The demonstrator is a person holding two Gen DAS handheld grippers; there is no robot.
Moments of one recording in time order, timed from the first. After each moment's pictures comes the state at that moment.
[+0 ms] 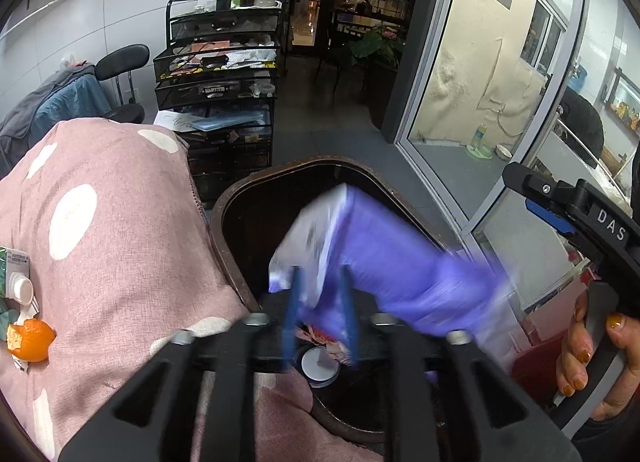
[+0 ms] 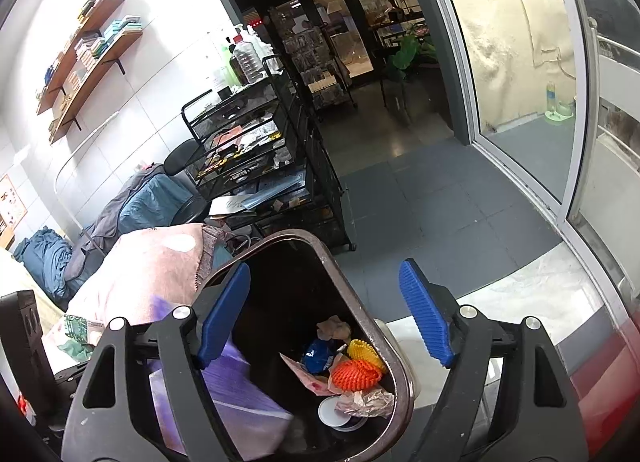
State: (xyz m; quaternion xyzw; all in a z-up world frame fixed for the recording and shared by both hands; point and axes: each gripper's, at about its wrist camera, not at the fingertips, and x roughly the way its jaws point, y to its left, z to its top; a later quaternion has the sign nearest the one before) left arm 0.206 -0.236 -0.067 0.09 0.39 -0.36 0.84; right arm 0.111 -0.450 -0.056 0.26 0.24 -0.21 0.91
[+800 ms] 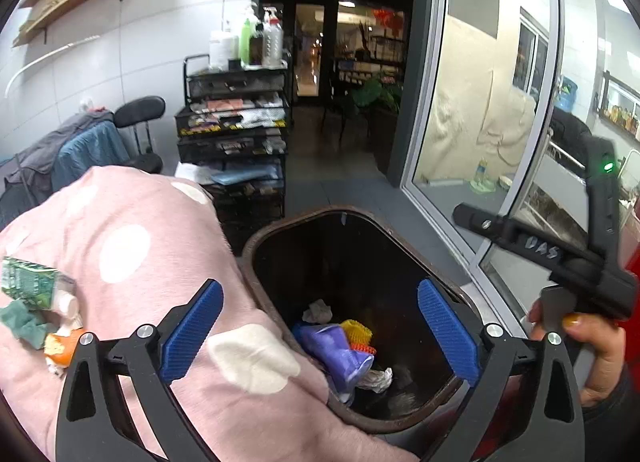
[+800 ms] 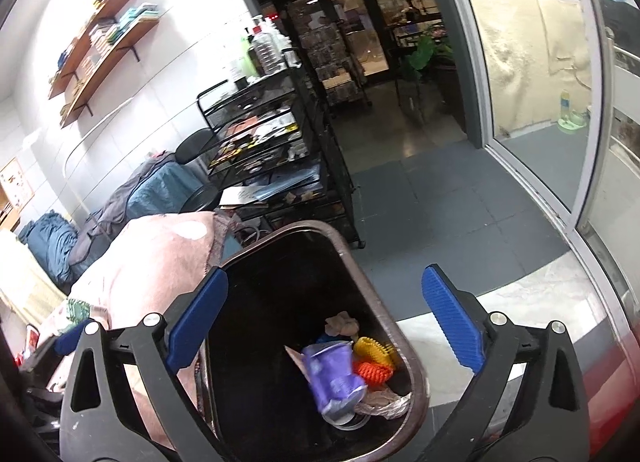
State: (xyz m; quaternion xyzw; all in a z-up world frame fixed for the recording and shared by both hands) left arm 0.169 -0.198 -0.030 0.08 0.29 -0.35 0.88; right arm 0.123 -0.438 -0.060 0.24 0.24 -0.18 0.92
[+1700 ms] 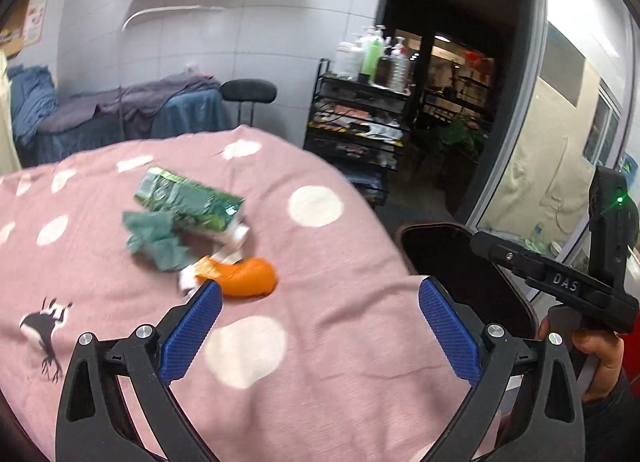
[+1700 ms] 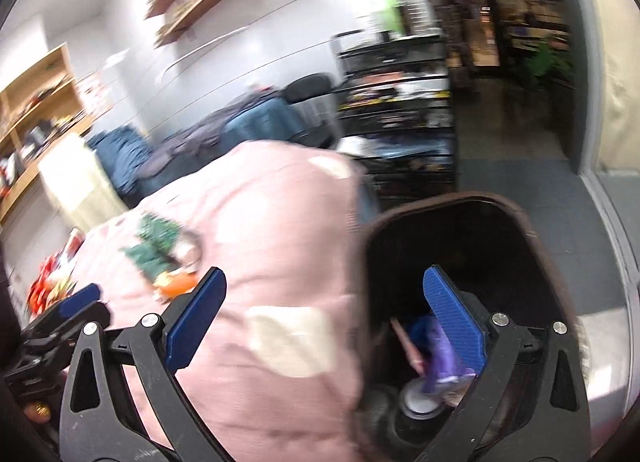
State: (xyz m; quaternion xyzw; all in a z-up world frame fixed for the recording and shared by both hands) left arm 0.180 -0.034 -0.034 -0.02 0.31 -0.22 0.93; right arm 0.192 -0.291 -0.053 0.15 0.29 0.02 0.94
